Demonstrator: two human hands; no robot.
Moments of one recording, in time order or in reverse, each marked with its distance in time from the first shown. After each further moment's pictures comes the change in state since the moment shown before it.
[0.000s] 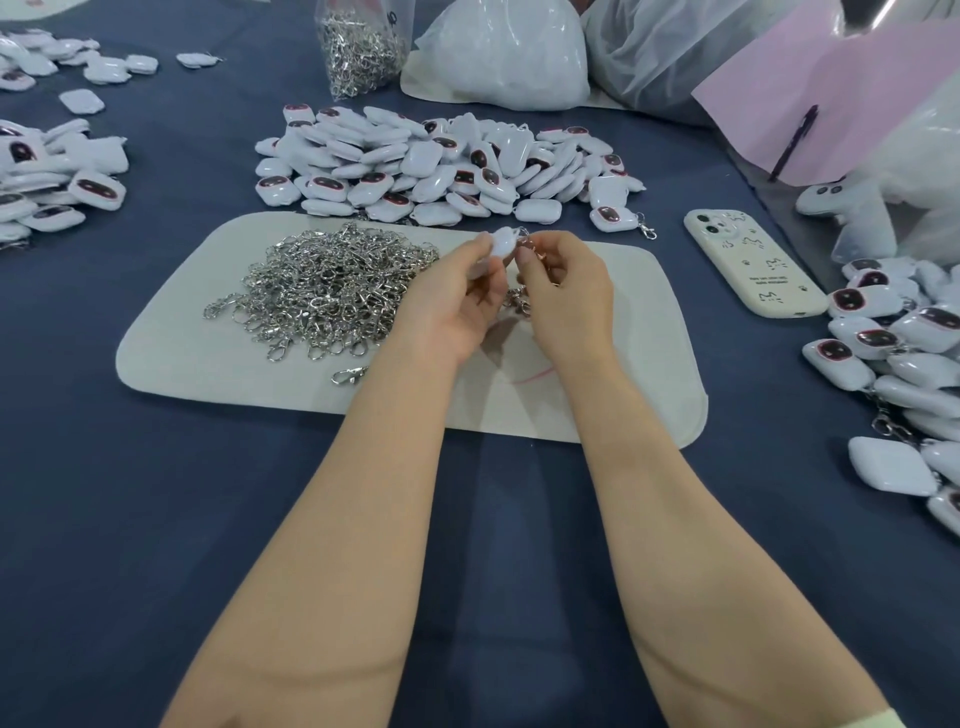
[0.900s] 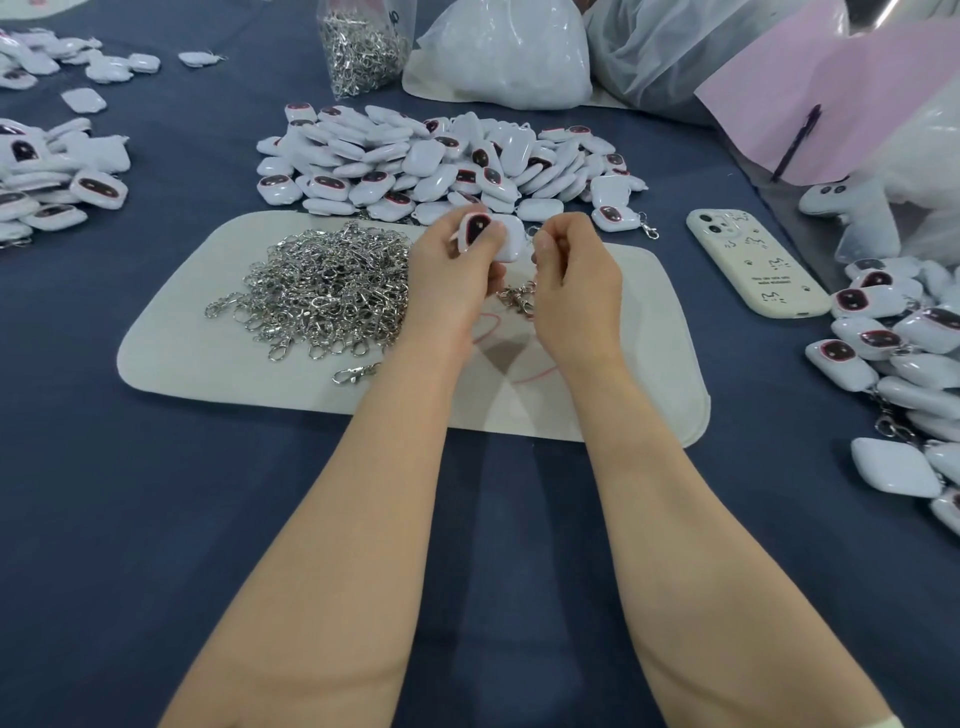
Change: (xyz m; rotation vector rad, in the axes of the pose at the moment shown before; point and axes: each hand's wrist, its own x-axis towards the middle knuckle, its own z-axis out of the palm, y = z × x) left_hand -0.002 -0.003 0.006 0.456 0.045 0.387; right_hand -0.003 -0.007 -0.005 -0.093 0.042 -0.147
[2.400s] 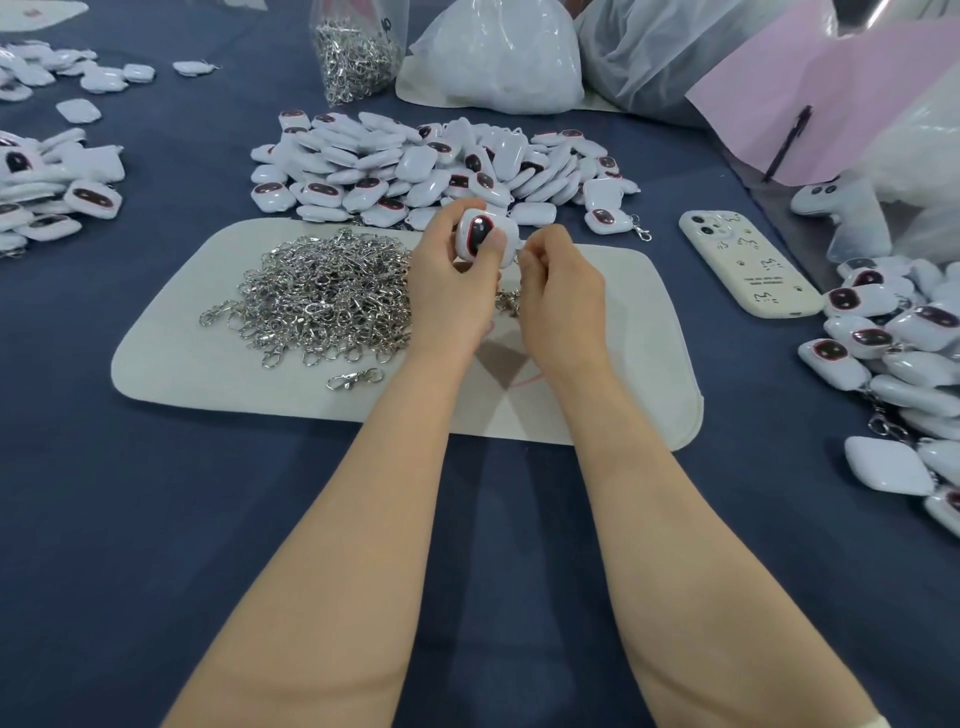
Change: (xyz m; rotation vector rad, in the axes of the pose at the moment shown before) left_hand -0.010 -0.003 0.004 0.264 0.014 0.260; right_hand -0.002 0.004 0.003 -0.129 -0.051 -0.027
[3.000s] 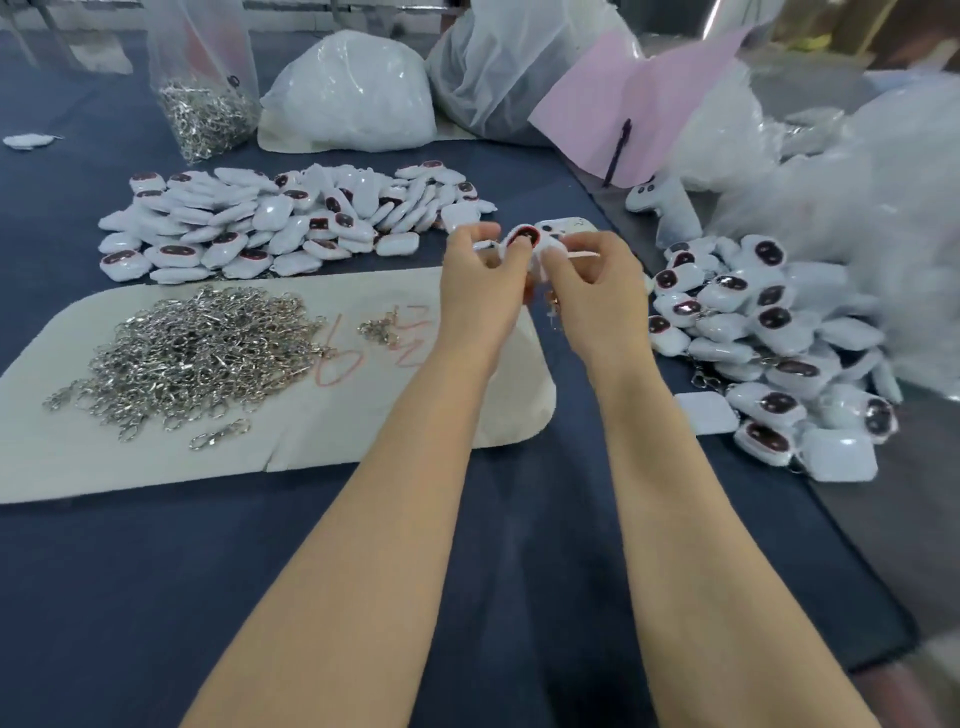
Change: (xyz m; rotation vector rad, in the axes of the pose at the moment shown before) left_hand -0.039 0.034 0.115 -0.071 -0.269 -0.166; right_hand -0.011 0.024 -0.135 0.226 0.231 0.348
